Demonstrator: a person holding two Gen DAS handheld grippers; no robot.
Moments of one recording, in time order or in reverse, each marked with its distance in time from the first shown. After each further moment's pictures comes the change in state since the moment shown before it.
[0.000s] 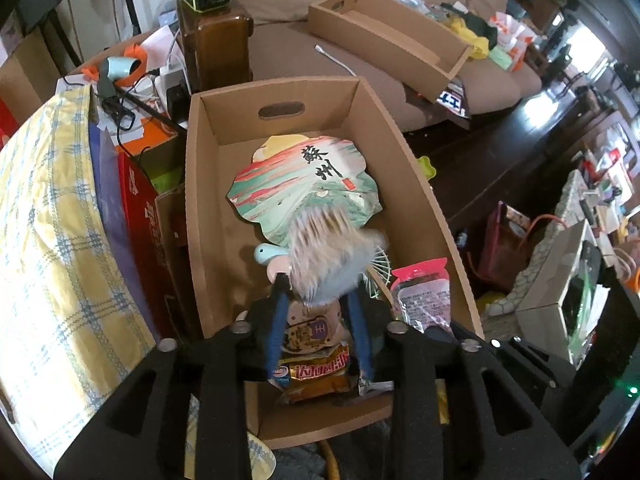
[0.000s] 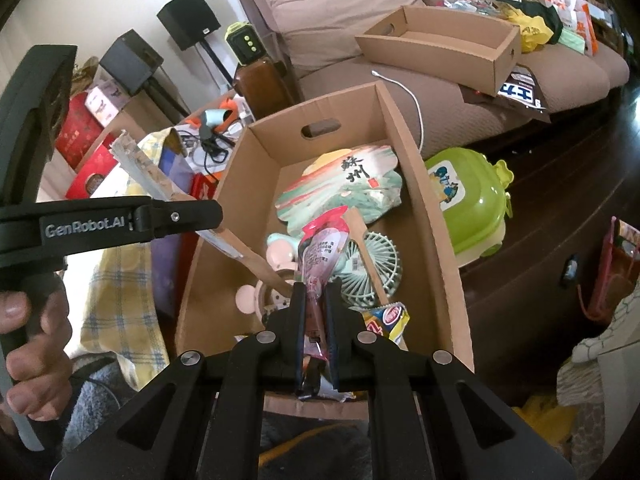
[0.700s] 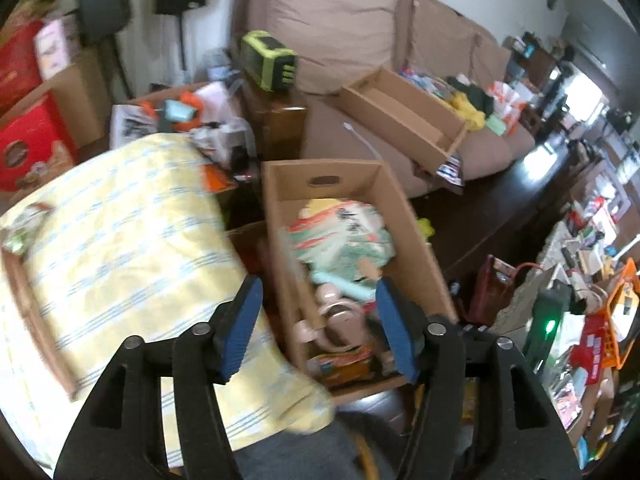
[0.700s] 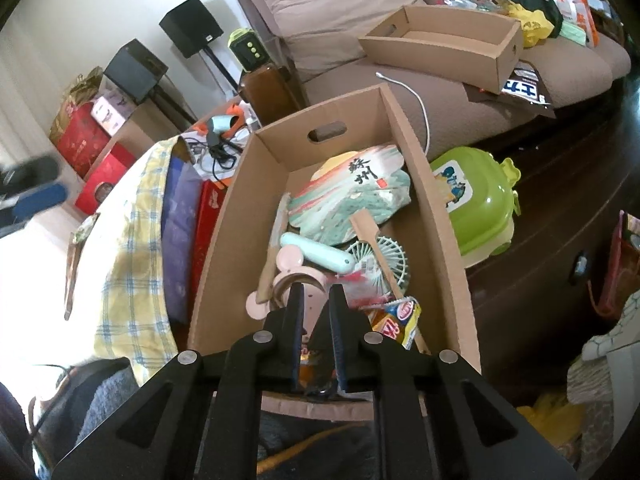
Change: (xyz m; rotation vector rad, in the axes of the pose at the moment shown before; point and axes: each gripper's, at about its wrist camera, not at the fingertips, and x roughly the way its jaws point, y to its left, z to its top) left arm -0.138 0.076 -0.028 -0.083 -0.215 0.007; right arm -0.004 -0.004 0.001 0.039 -0.018 0.041
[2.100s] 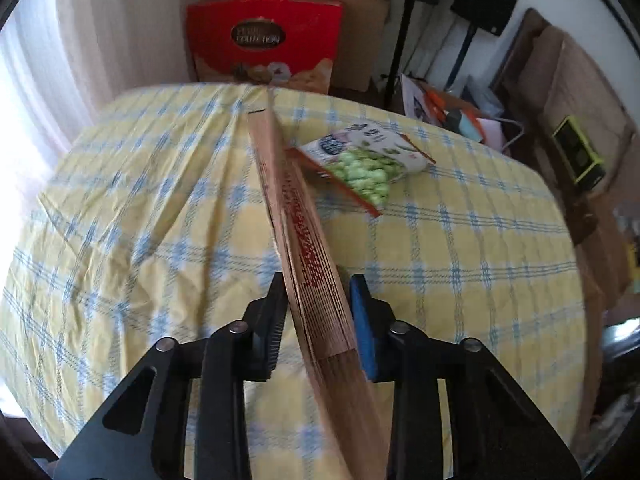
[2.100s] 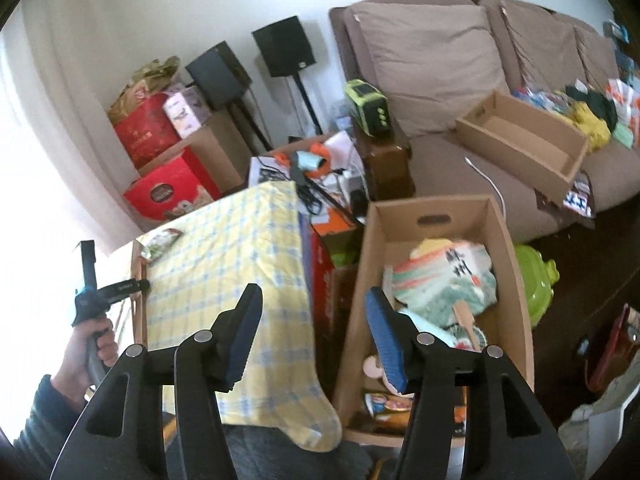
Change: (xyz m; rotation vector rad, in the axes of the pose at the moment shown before) left arm 0.008 0.343 -0.065 -0.570 -0.058 0.382; right arm -0.044 0.189 0.064 -0.241 -0.084 0.074
